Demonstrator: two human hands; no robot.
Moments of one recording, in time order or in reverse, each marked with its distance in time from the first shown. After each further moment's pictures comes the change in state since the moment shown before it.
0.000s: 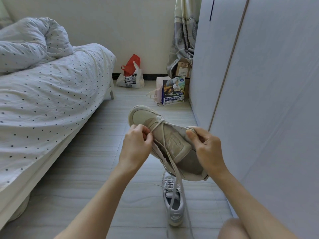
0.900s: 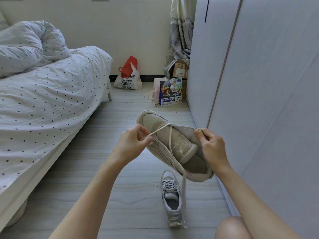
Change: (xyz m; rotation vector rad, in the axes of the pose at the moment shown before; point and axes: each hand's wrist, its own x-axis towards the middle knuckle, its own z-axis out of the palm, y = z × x) left_hand 0.008 0.005 -0.019 -0.026 -0.265 -0.008; right_hand 0.009 0.032 -0.020 -0.035 0.079 0.207
